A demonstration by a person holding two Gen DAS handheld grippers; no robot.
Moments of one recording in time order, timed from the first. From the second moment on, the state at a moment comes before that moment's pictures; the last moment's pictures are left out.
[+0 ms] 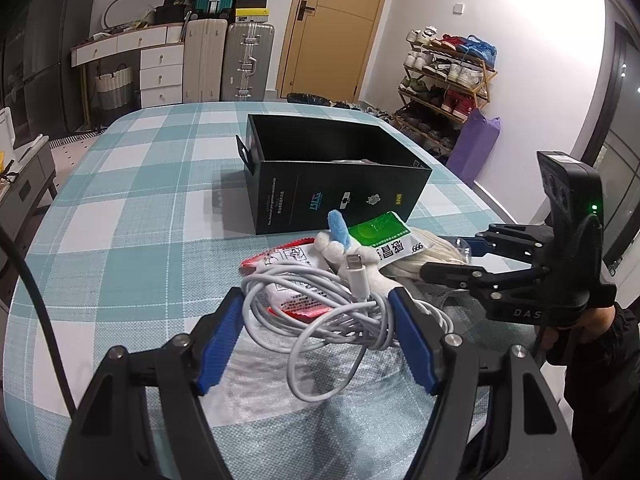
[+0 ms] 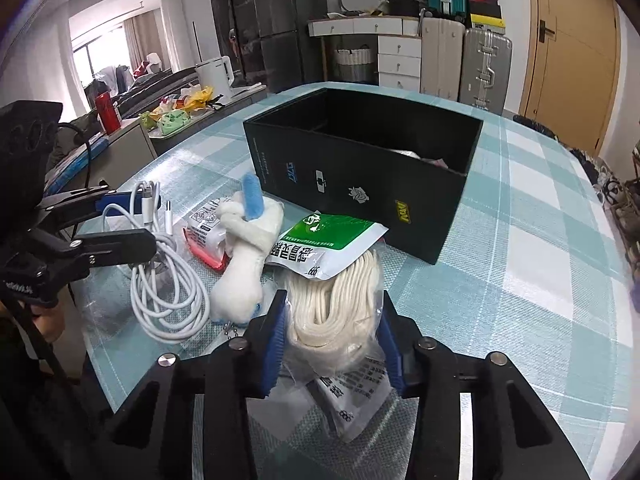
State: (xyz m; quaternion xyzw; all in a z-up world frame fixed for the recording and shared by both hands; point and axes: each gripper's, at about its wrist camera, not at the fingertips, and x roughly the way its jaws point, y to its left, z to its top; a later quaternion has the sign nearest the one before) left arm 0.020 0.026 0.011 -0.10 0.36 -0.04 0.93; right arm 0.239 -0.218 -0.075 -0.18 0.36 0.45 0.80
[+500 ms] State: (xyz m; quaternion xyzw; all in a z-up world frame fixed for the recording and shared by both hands) left arm 0.018 0.029 0.016 -0.10 0.35 -0.04 0.93; right arm 0.224 -0.248 -0.061 -0.20 0.34 0.47 0.79
